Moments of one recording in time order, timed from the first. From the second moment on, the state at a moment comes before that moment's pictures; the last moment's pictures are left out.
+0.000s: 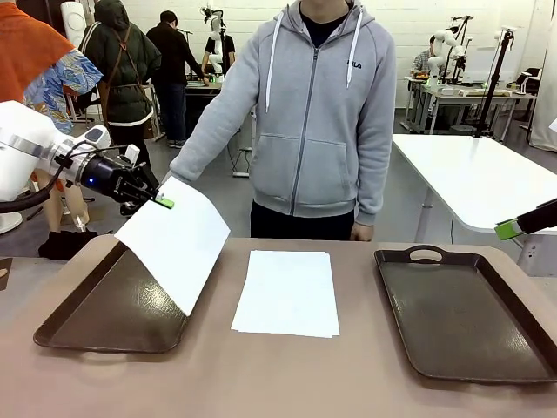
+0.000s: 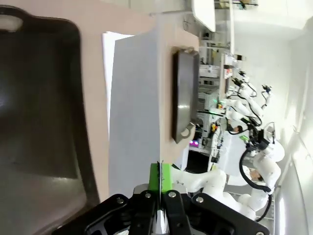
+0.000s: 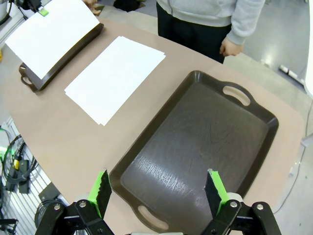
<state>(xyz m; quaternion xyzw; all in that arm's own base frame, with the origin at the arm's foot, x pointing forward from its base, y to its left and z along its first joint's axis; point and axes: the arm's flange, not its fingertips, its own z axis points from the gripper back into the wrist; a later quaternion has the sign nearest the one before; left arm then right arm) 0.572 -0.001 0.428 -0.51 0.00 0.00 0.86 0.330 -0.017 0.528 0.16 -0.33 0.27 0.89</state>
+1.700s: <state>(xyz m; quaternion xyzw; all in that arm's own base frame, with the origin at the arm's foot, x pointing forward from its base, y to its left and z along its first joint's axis) 0.583 0.025 0.375 -0.23 0.00 0.06 0.97 0.330 -0.017 0.528 0.16 -0.33 0.27 0.89</state>
